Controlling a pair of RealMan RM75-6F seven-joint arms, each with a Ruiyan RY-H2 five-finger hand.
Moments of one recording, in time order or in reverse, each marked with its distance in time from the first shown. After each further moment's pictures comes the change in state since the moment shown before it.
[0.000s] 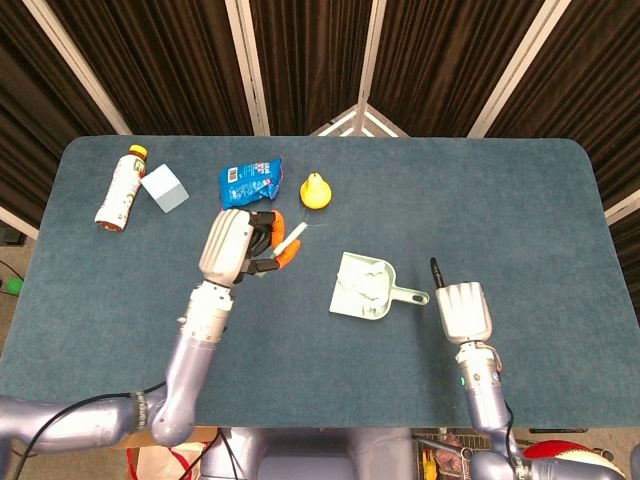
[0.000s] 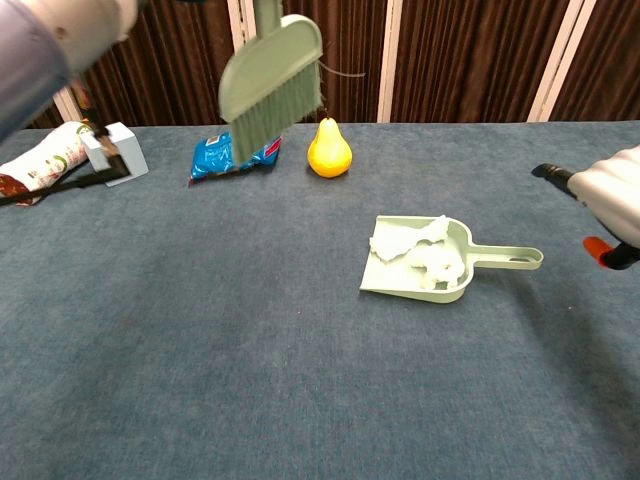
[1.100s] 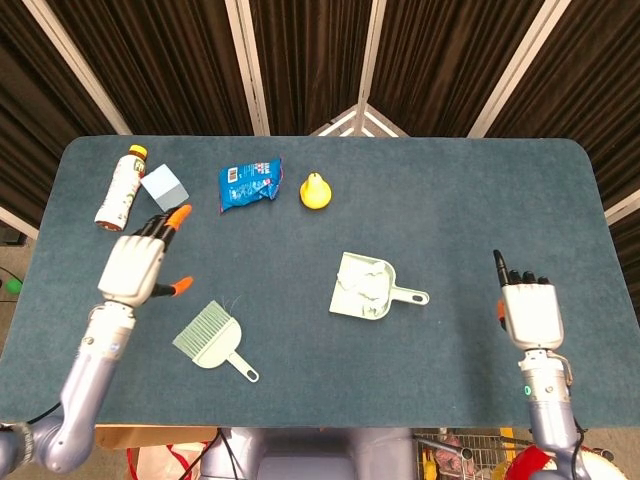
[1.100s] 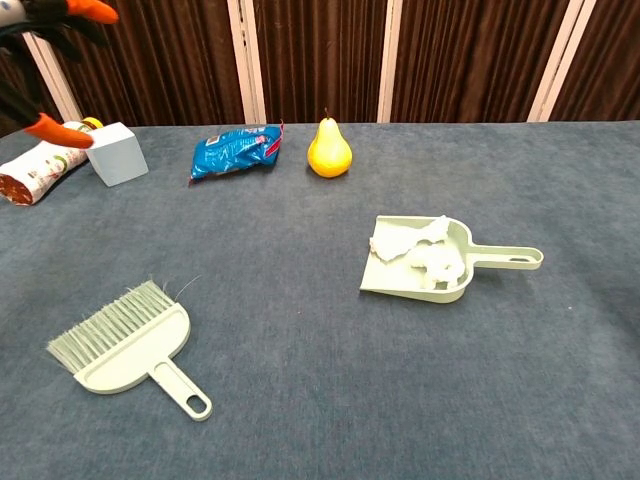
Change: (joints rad) left arm 0.229 0.411 0.267 -0.103 -0.015 -0.025 0.166; right arm -0.130 0.268 -0.004 -0.118 -0.091 0.043 0.357
